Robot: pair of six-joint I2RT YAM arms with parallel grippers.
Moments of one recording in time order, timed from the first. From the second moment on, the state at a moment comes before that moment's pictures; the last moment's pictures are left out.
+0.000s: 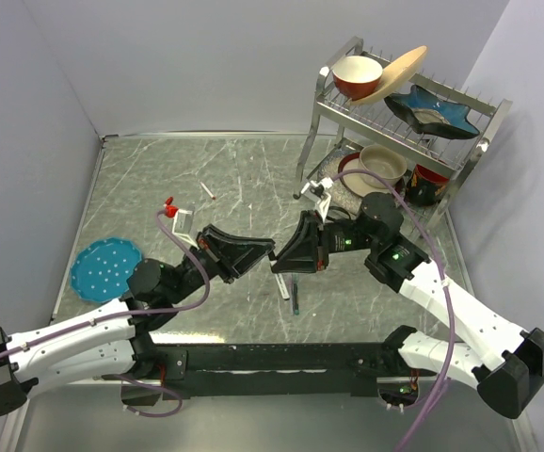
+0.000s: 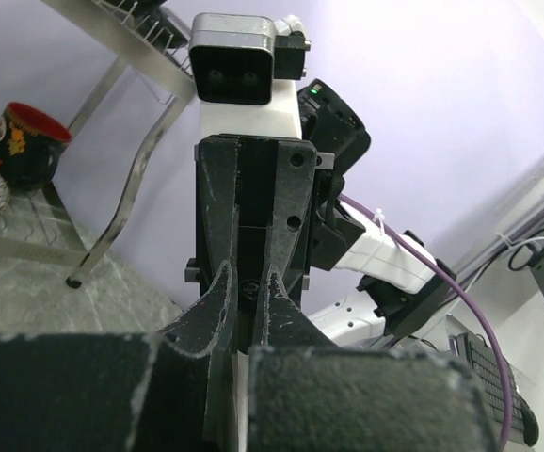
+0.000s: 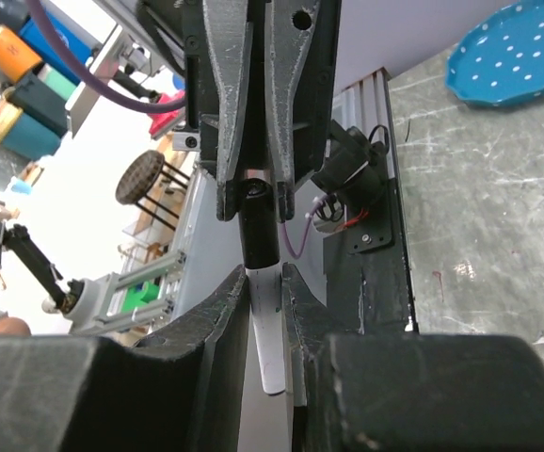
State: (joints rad) left arm -1.04 0.81 0.51 0.73 0.05 -0.85; right arm 0.65 1.01 0.88 0.15 -1.02 0.68
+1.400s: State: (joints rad) left arm -0.89 1.20 0.63 0.03 0.03 -0.82; right arm 0.59 0.54 0.67 -0.30 -0.33 0.48
